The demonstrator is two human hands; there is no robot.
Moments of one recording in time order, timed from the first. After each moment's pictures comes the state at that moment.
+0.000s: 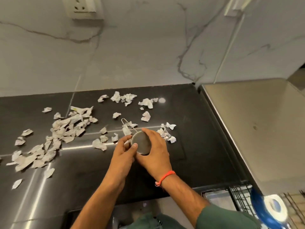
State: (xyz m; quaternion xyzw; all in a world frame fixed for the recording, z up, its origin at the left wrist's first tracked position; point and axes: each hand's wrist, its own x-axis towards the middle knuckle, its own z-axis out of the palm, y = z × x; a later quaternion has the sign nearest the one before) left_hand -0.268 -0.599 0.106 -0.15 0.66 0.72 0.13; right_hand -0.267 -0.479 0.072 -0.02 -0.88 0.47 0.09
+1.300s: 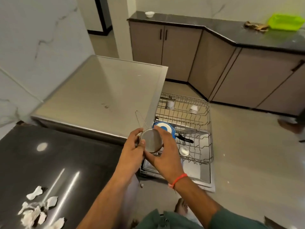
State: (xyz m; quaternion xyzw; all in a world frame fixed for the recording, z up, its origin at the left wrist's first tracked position) left_hand -0.183 -0.293 0.090 0.35 0.66 0.46 0.47; right_hand -0.053 -0.272 0.075 -0.51 -0.69 0.35 0.38
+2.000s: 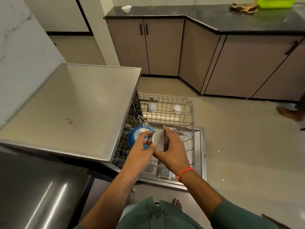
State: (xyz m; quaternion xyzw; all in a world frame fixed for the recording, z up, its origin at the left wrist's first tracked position) left_hand -0.032 -0.183 0.088 0.41 0.68 0.33 0.51; right_hand 0.102 -0.152 0.047 -0.57 -0.64 0.40 0.33
